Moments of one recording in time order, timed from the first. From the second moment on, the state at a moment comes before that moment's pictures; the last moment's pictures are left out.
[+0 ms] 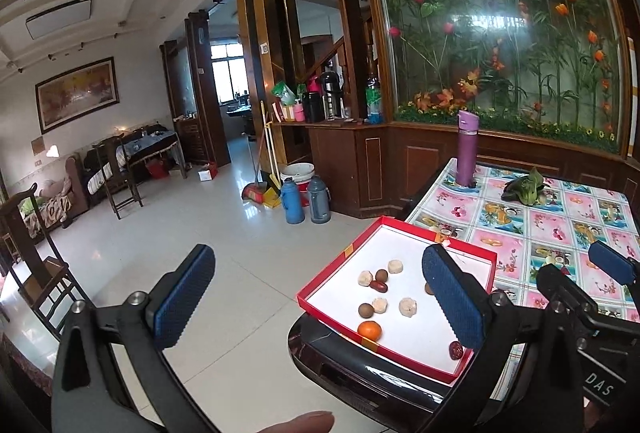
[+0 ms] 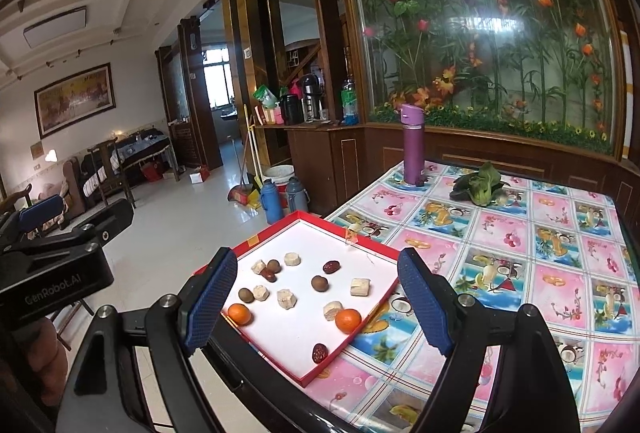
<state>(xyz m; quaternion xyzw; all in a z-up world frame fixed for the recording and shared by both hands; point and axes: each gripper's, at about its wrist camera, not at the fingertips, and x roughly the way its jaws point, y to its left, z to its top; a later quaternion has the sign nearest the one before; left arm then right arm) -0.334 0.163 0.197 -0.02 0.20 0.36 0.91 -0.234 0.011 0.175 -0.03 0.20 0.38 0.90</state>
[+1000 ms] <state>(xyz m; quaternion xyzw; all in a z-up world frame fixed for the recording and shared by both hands) -0.339 0.166 0.192 -0.02 0.20 0.35 0.91 -0.239 0.019 0.169 -0.03 0.21 0.38 0.90</state>
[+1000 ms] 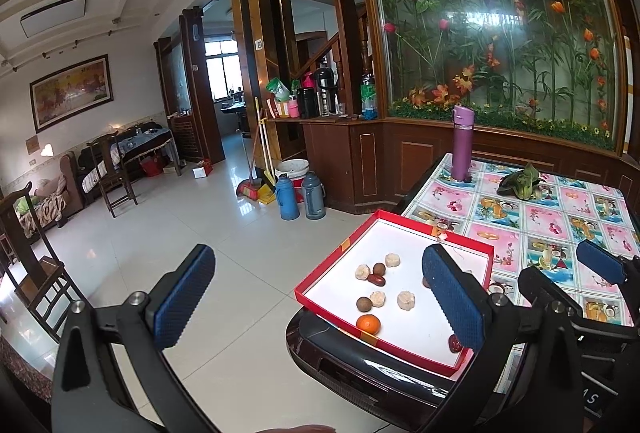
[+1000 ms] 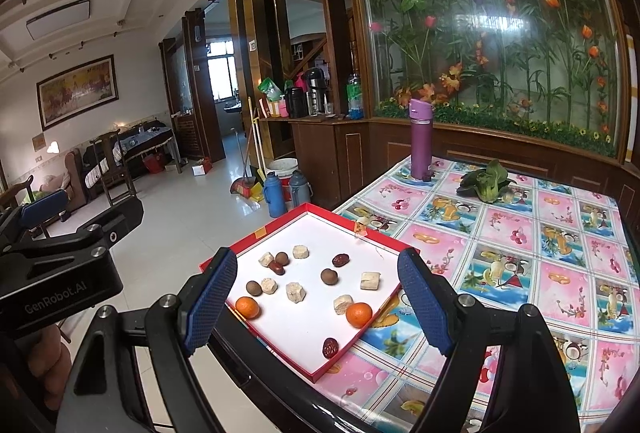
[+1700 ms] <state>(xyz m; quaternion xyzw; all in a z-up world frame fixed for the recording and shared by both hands) -0.339 0.167 0.193 -0.02 0.20 0.35 0.91 -0.242 0.019 0.170 -0.04 0.21 0.38 0.90</state>
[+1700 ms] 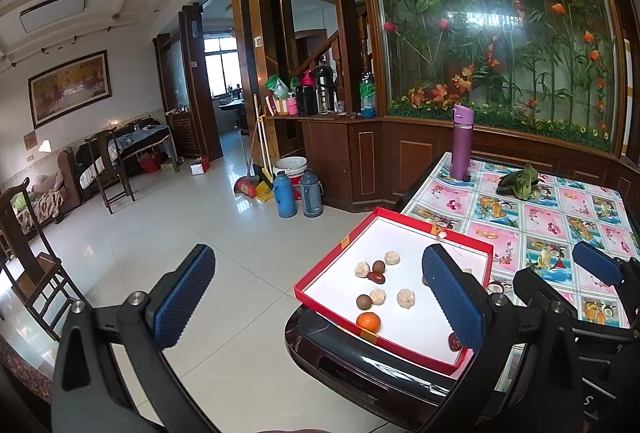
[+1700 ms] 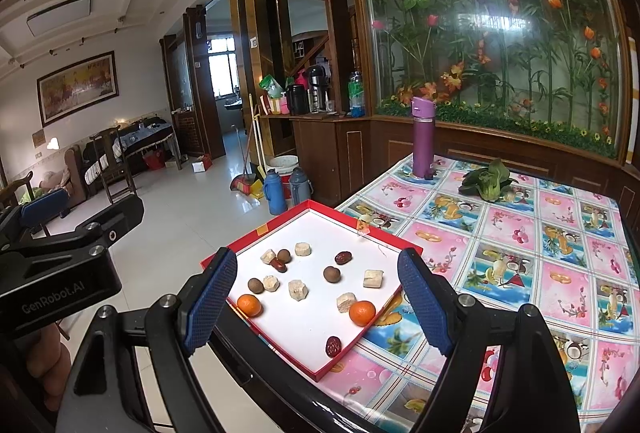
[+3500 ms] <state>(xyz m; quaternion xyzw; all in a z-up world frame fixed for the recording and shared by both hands) -0.339 0.167 0.187 -0.03 0.21 0.32 0.92 -0.230 0.029 0.163 -0.05 0.22 0.38 0.90</state>
